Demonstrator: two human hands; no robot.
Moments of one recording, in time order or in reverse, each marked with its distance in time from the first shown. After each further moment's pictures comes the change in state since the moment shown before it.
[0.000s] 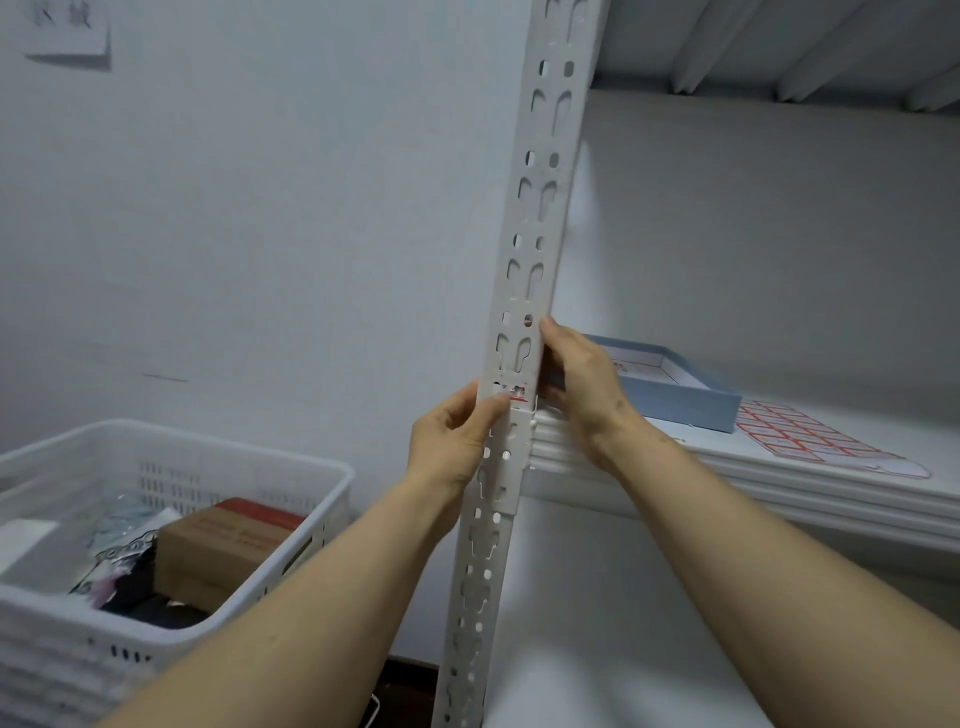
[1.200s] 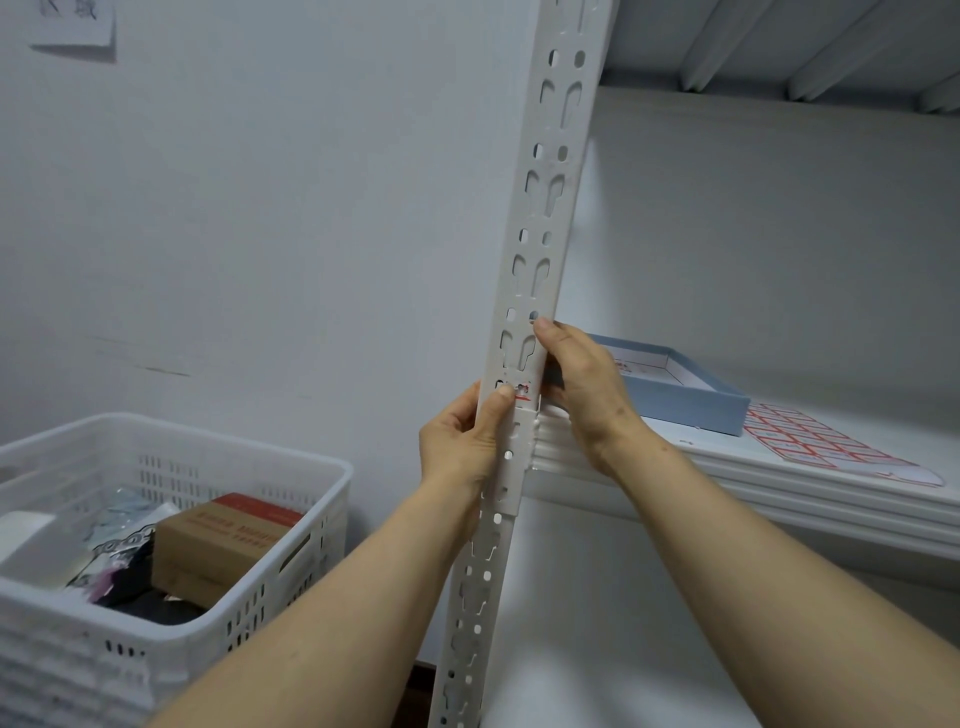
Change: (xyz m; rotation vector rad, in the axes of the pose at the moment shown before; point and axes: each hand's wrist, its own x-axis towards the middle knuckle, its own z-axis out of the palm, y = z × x) left_hand 0.002 -0.013 0.012 -0.181 0.074 -0.022; right_hand 0.002 0.010 -0.001 -0.019 0.003 -0.048
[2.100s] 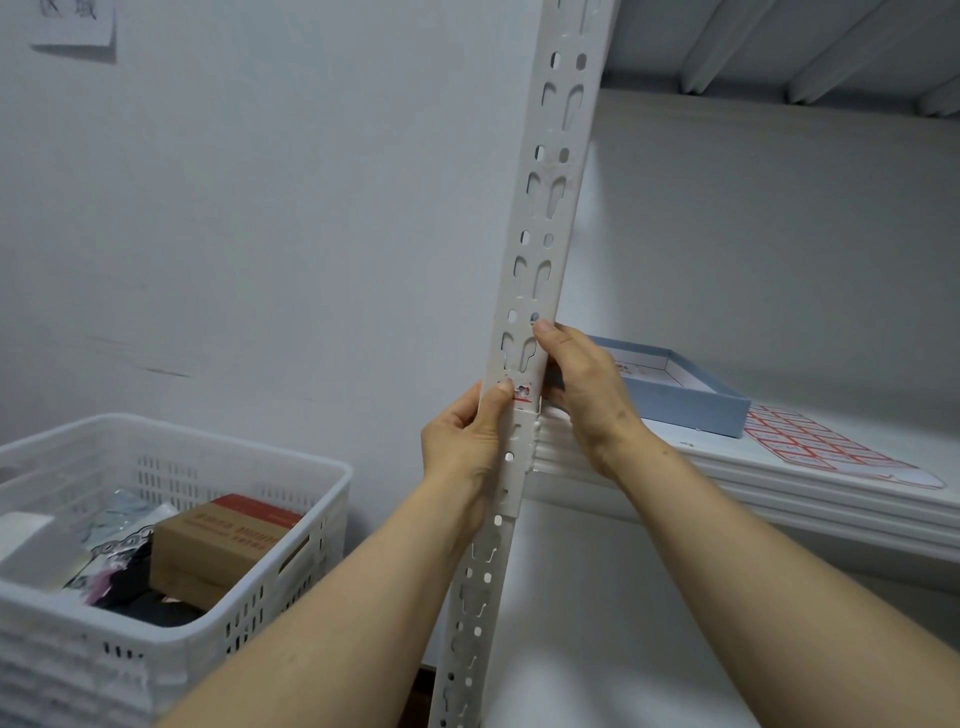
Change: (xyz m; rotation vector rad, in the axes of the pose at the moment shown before) left_hand -0.007 0.013 0.008 -0.068 0.058 -0.072; right_hand 0.000 0.000 0.000 -0.008 -0.014 -0.004
